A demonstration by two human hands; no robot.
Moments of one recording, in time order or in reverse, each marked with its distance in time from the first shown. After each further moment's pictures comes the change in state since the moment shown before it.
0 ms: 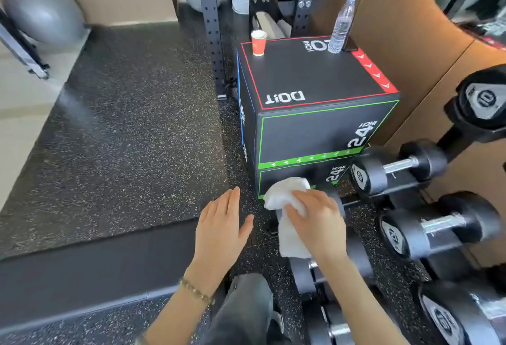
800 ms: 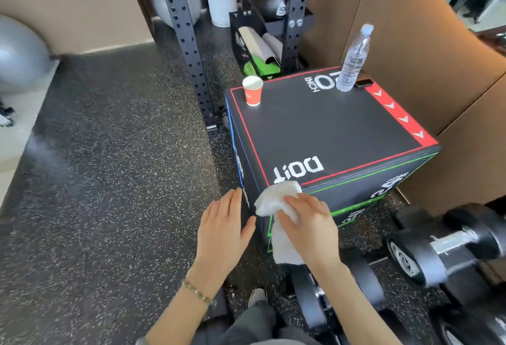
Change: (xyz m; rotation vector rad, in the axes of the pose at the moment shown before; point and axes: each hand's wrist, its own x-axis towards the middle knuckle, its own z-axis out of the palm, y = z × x) left_hand 0.333 -0.076 0.049 0.044 -0.009 0.123; right_hand 0.286 -0.008 0.154 -0.012 0.024 0.065
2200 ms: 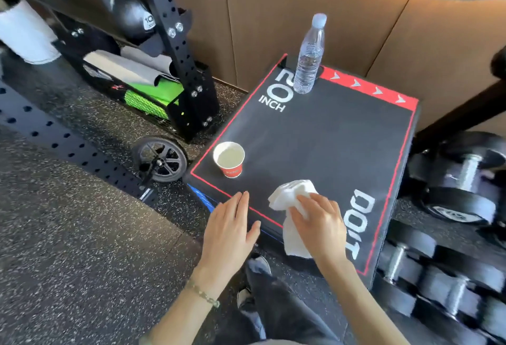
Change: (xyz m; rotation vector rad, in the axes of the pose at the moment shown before) left_hand 0.382 -0.163 0.089 -0.162 -0.282 0.761; right_hand 0.240 -0.057 0.206 -0.304 0.347 0.716
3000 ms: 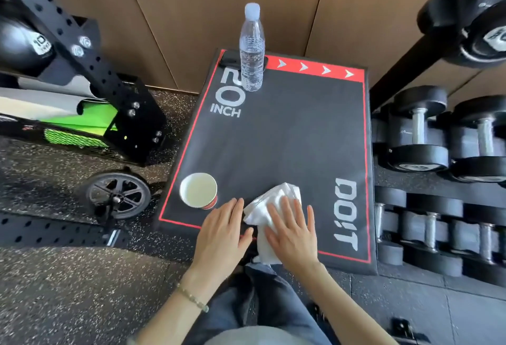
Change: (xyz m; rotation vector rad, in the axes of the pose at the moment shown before) left_hand 0.083 -0.030 0.025 -0.017 -0.140 0.358; right_hand -0.015 0.018 0.083 -0.386 -0.320 0.077
